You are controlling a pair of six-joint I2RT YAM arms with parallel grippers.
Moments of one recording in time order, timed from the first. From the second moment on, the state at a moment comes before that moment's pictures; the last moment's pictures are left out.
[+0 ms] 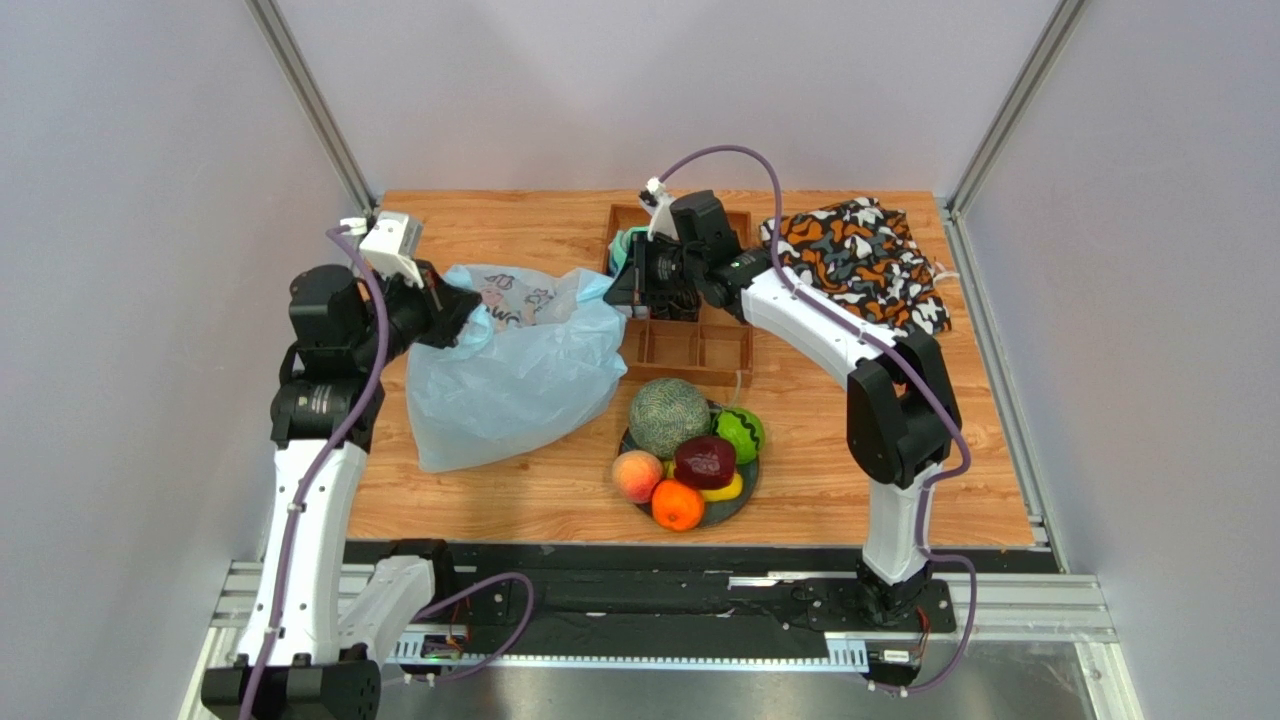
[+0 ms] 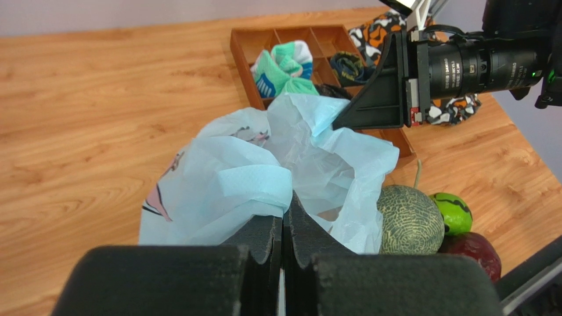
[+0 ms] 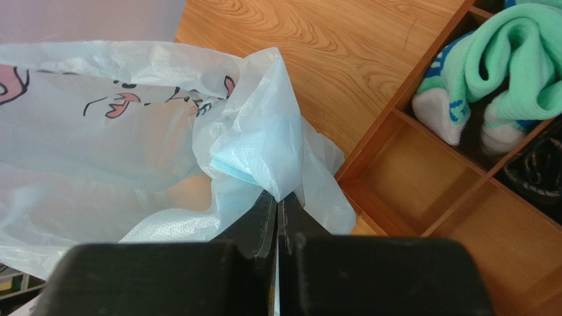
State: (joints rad) left arm 0.02 0.89 1.06 -0.44 0.51 -0.13; right arm 0.58 1.93 1.62 -0.24 -0.46 0.55
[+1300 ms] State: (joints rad) left arm 0.02 0.71 0.98 -0.30 0.45 -0.10; right arm 0.67 1.17 1.06 -0.42 -0.04 0.31
